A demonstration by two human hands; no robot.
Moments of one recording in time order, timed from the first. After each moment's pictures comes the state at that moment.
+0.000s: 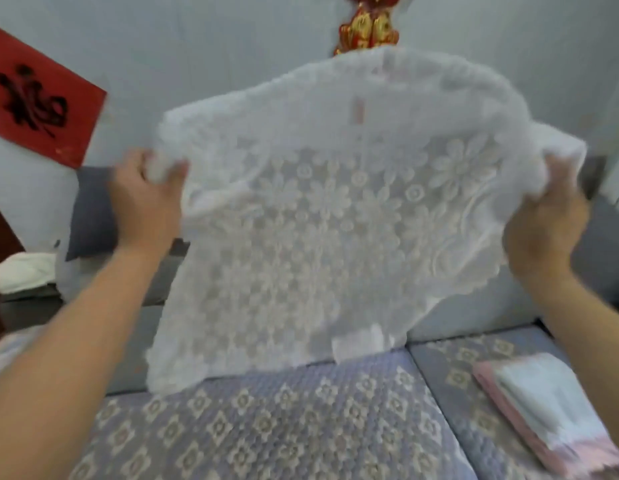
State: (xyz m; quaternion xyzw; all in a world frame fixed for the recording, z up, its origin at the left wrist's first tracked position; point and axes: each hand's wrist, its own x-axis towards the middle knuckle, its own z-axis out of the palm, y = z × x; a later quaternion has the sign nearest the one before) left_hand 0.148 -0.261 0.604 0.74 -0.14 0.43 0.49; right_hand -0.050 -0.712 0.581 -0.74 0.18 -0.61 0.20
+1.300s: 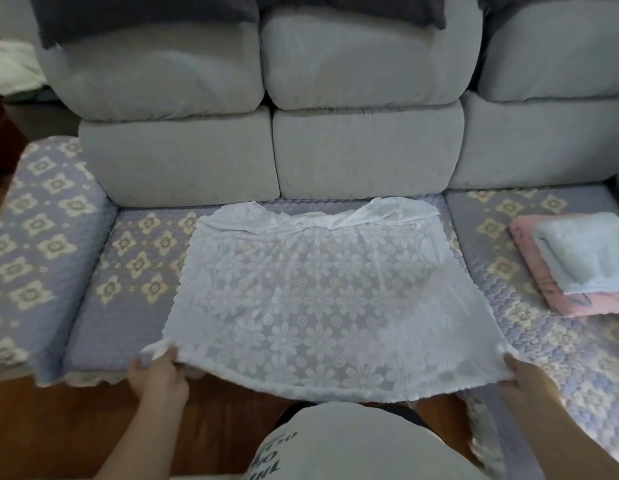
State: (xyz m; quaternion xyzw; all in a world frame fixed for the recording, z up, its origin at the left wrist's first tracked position) left_hand -0.090 -0.095 0.148 0.44 0.57 0.07 0.69; right_hand -0.277 -0.613 0.216 -0.76 0.55 0.08 0.34
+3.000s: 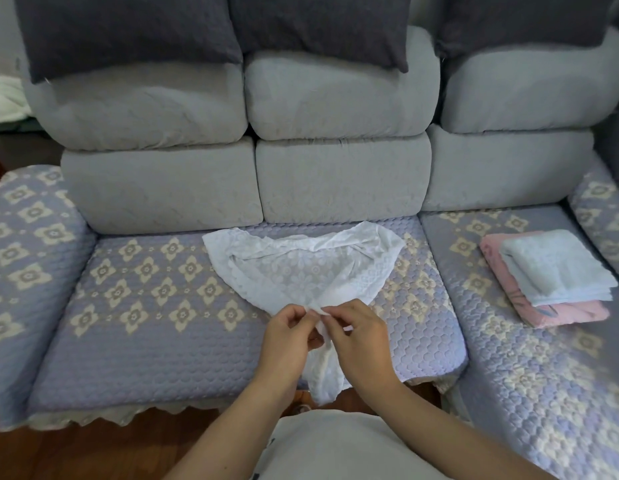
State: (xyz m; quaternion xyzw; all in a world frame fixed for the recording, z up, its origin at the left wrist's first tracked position) left_hand -0.116 -0.308 0.278 0.66 0.12 -0.24 0.70; right_hand -0.160 -0.426 0.269 -0.86 0.14 -0.14 0.48
